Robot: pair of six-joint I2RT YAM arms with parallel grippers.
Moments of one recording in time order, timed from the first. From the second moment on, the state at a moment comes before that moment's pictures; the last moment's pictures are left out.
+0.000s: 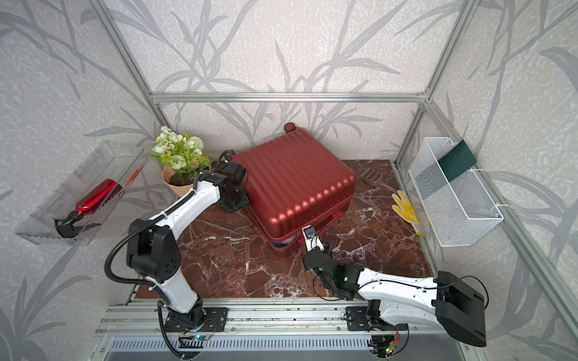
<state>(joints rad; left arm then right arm) -0.31 1.70 1.45 -0.95 -0.13 -0.76 1.13 1.11 0.45 0.12 0.64 0.33</state>
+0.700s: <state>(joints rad) -0.54 1.20 0.82 -0.51 -0.13 -1.06 1.10 1.31 0.56 0.19 0.49 0.37</state>
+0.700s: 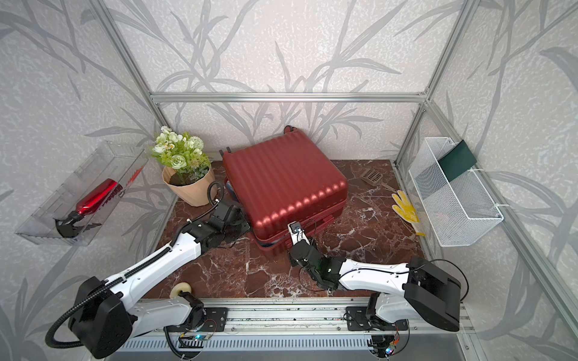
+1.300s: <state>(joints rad) -0.55 1.12 0.62 -0.23 -0.15 -1.13 1.05 1.30 0.56 0.20 0.42 0.40</state>
